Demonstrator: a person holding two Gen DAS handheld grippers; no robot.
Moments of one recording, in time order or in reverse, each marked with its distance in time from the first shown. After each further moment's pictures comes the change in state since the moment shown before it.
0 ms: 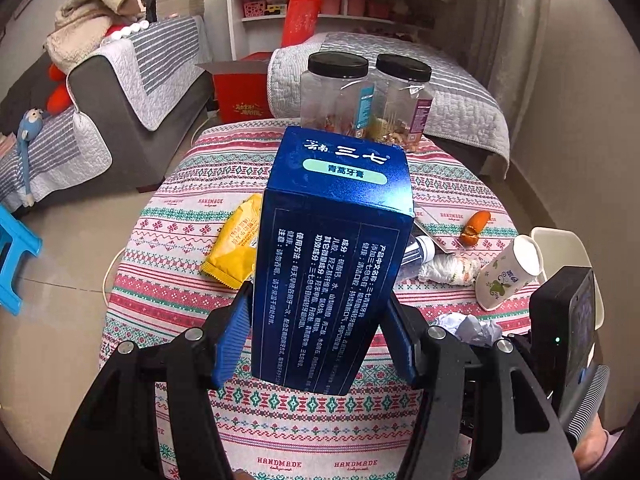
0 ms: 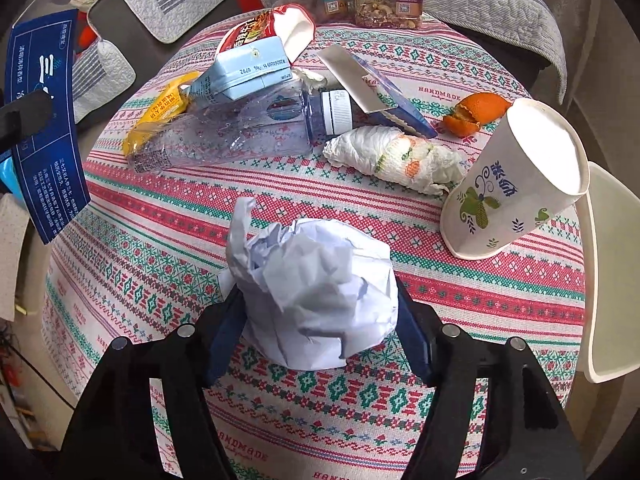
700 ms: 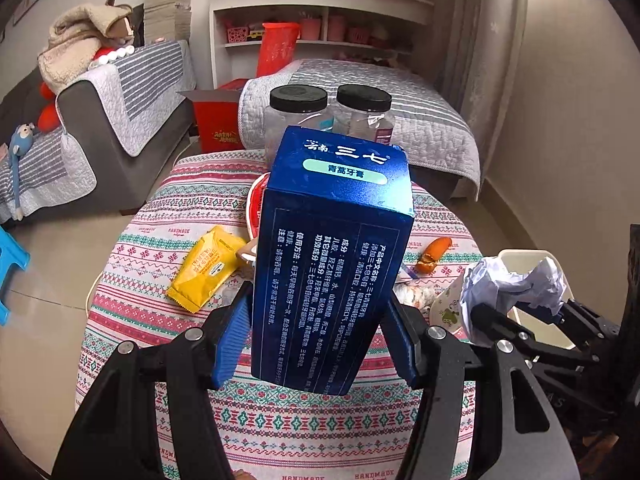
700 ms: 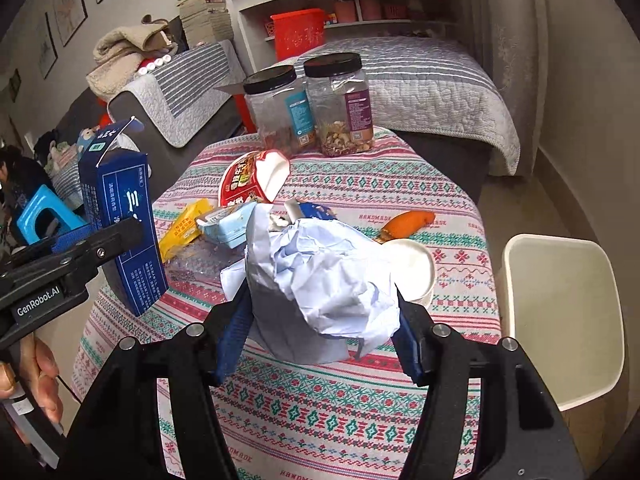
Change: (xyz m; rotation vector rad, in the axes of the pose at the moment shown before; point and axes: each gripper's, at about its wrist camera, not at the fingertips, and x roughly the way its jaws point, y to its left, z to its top) left arm -0.021 -0.045 0.012 0.006 -0.106 -0.062; right arm -0.111 -0.057 0.013 0.055 -0.356 -0.001
